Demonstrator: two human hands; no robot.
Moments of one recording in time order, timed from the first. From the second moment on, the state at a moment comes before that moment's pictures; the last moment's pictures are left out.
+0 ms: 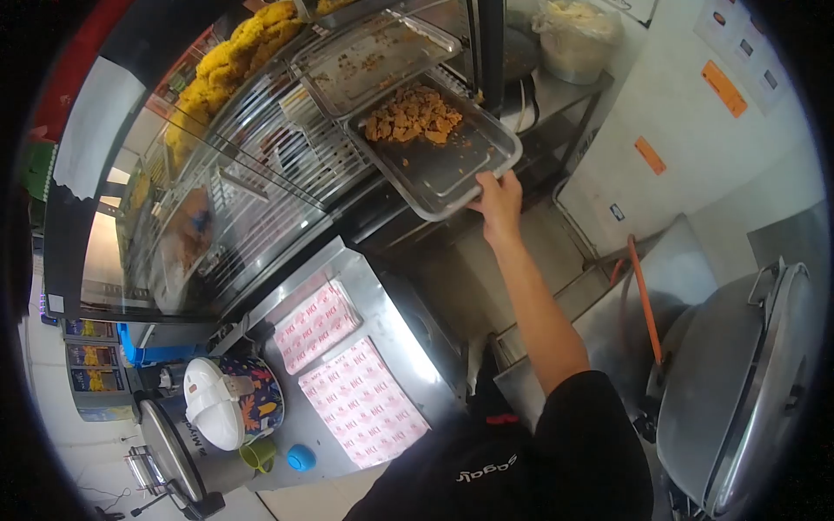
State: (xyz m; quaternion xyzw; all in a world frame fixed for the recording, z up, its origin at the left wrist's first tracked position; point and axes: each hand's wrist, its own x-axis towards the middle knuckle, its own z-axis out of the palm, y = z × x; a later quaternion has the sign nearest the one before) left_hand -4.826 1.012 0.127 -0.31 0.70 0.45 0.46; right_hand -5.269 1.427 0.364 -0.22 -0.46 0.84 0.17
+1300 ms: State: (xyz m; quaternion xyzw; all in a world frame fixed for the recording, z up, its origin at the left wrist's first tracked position) left_hand -5.009 1.066 0.440 -0.17 0.62 0.76 -0.03; right_hand -5.059 1.406 0.413 -0.09 -0.61 0.78 0.09
